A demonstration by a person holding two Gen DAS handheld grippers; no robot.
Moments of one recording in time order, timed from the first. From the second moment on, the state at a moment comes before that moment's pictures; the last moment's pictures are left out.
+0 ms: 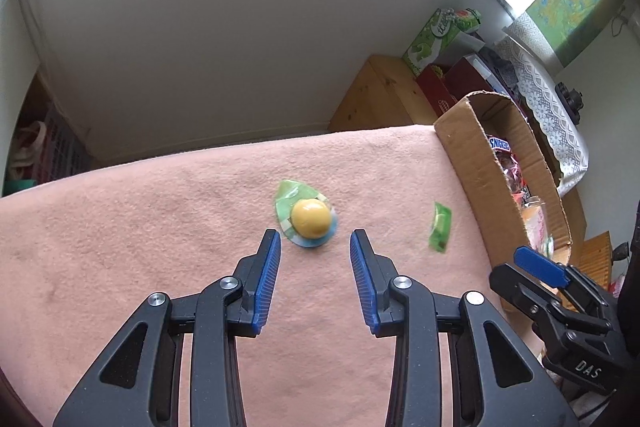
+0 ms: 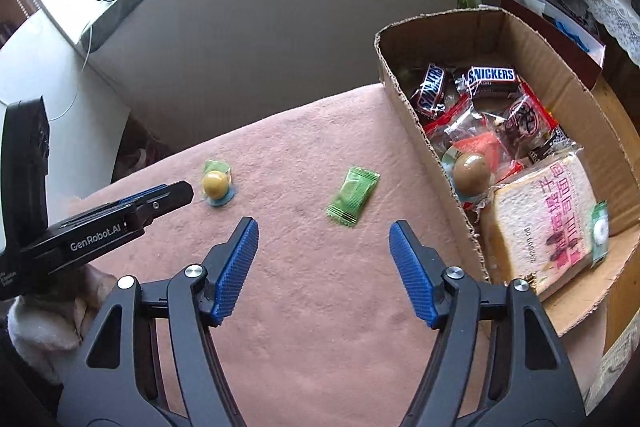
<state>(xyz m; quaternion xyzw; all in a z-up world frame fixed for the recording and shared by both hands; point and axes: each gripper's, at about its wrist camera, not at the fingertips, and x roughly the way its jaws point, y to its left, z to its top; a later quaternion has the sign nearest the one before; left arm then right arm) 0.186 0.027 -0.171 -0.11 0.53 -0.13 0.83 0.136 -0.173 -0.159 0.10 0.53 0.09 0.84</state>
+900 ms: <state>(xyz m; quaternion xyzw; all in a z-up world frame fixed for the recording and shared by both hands) 0.211 0.030 -0.200 -0.12 0.54 -0.14 0.82 0.184 -0.159 -0.219 0.09 0.57 0.02 0.81</state>
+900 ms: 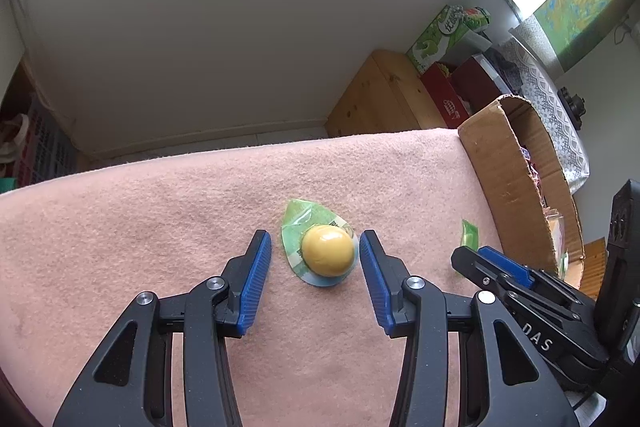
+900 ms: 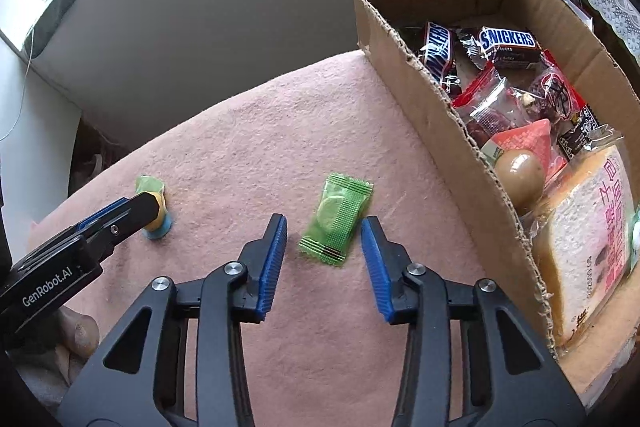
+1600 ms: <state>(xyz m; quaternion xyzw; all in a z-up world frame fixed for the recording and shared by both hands) 0.203 0.026 -0.199 -0.11 0.53 -0.14 0.83 0.180 -0.156 -0.222 0.08 0.57 0.05 0.82</state>
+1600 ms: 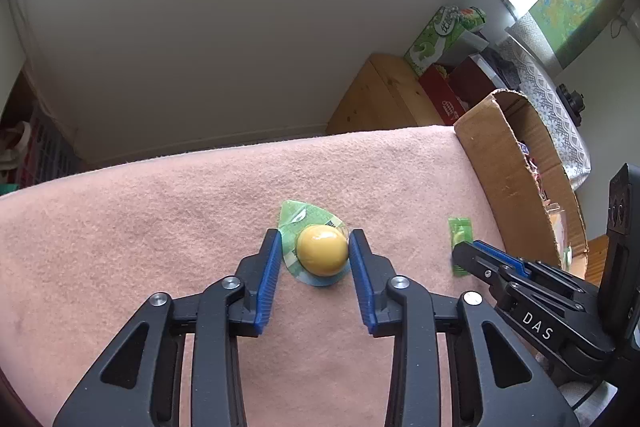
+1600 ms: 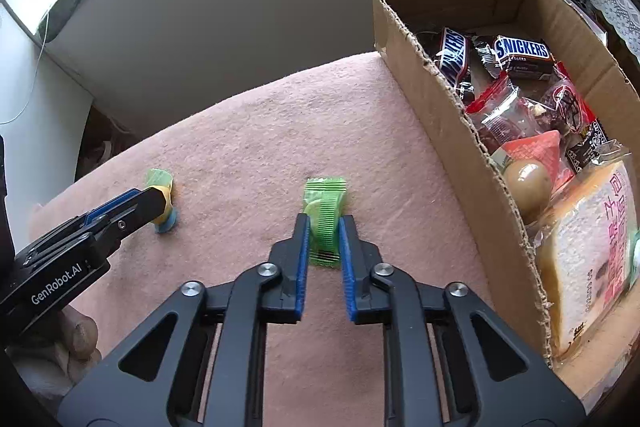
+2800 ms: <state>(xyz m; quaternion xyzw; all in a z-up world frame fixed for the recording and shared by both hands) 0.188 0.023 -0.195 -0.12 0.53 -0.13 0.83 0.196 -0.139 -0.219 -0.01 0.58 0.08 0.81</state>
